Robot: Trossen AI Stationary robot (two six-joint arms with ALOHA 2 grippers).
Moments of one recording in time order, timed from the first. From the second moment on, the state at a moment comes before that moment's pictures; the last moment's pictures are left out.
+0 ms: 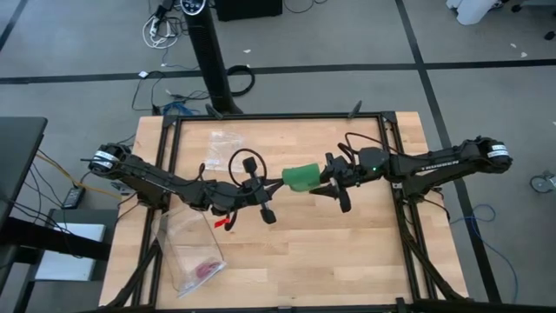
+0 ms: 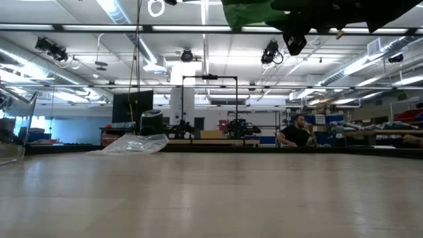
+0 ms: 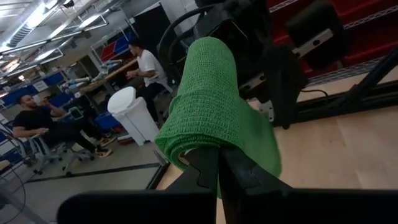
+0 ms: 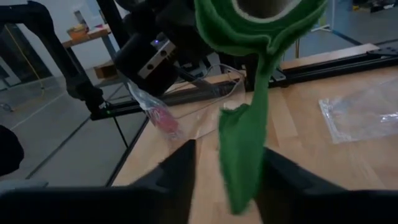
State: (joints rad) left arm -0.29 1.49 0.97 0.49 -0.71 0.38; right arm 0.02 1.05 0.59 0.31 -0.17 0.24
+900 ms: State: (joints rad) left arm -0.29 1.58 0.97 0.46 -0.81 0.39; right arm 0.05 1.05 0.59 0.45 -0.17 0.28
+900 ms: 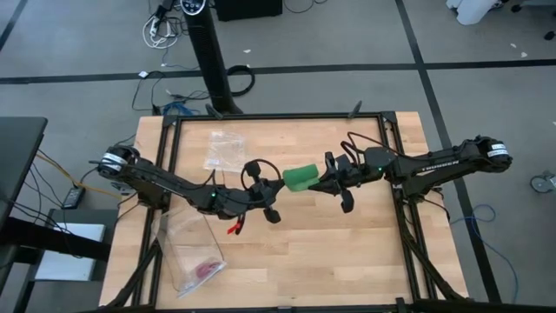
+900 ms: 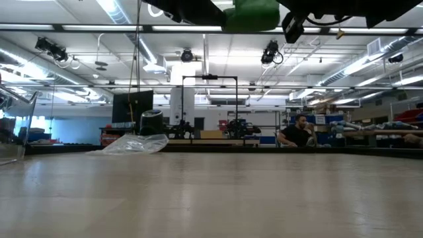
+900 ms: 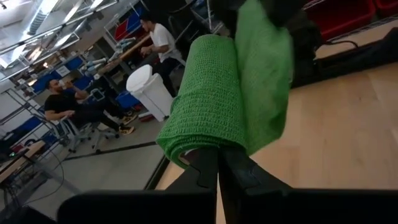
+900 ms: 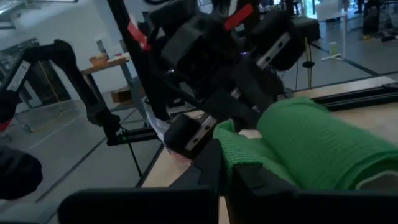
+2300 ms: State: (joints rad) left arm -0.31 1.60 0.97 0.48 -0.64 0.18; right arm 0.03 1.05 0.59 0.40 -0.04 0.29
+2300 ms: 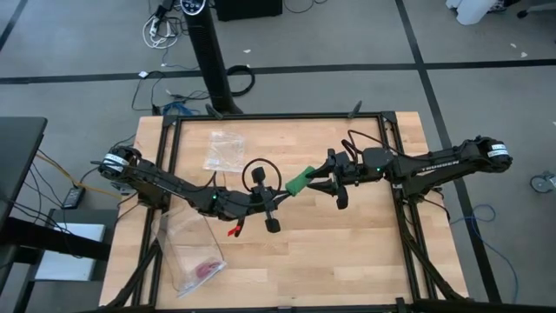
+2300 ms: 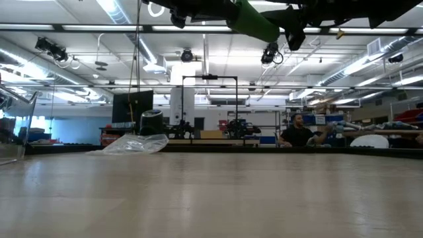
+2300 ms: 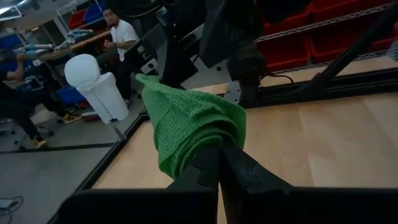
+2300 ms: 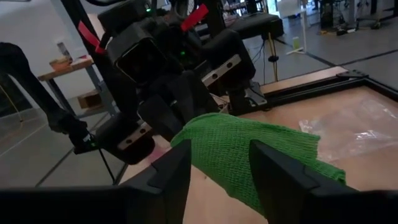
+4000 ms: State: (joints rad) left arm -0.23 1.60 0.85 0.61 -0.41 0.24; right arm 0.06 1.19 0.73 0.24 -0.10 -0.14
